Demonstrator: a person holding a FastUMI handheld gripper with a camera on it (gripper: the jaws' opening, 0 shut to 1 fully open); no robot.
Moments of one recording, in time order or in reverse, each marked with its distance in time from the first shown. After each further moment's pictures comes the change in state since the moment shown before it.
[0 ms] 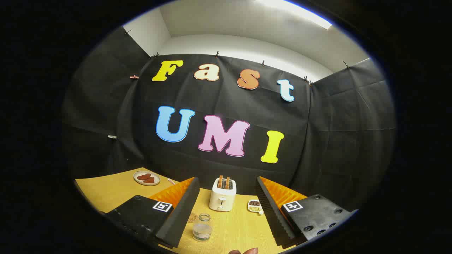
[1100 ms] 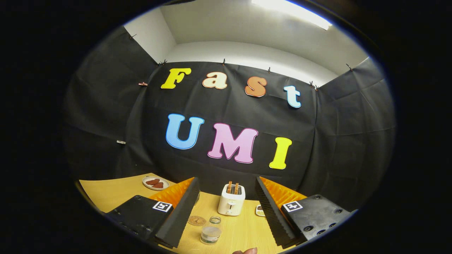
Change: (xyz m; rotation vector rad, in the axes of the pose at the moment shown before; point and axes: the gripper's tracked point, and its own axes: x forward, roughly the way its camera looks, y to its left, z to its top) arm -0.015 0.025 0.006 0.026 -0.072 0.070
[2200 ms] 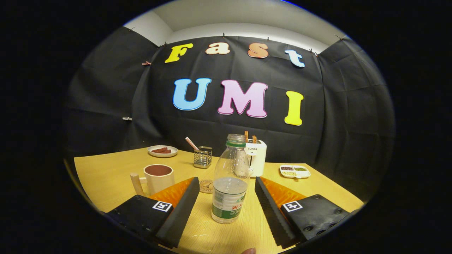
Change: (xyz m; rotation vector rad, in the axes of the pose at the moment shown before) arm 0.014 0.044 -0.256 0.107 0.186 0.052
